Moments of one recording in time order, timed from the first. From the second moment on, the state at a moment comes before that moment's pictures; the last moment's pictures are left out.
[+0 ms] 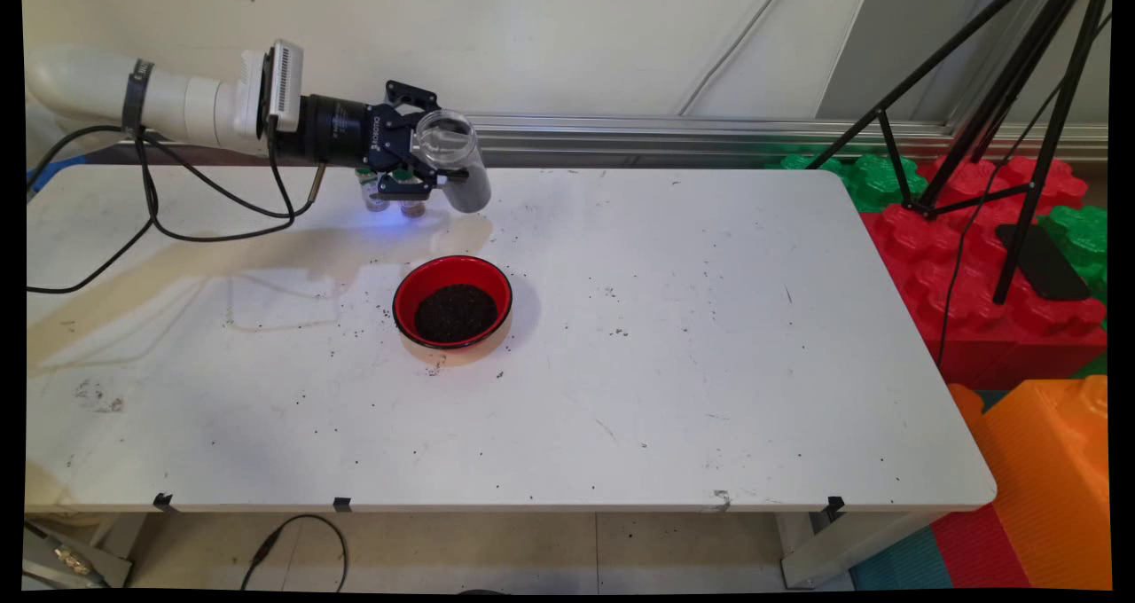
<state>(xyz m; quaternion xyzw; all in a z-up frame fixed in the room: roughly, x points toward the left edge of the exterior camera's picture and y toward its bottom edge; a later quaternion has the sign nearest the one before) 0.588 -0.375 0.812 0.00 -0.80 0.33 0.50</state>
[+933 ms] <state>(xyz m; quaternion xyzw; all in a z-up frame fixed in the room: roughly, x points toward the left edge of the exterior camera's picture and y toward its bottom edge) 0.580 -0.357 0.808 -0.17 -0.80 0.40 0.41</state>
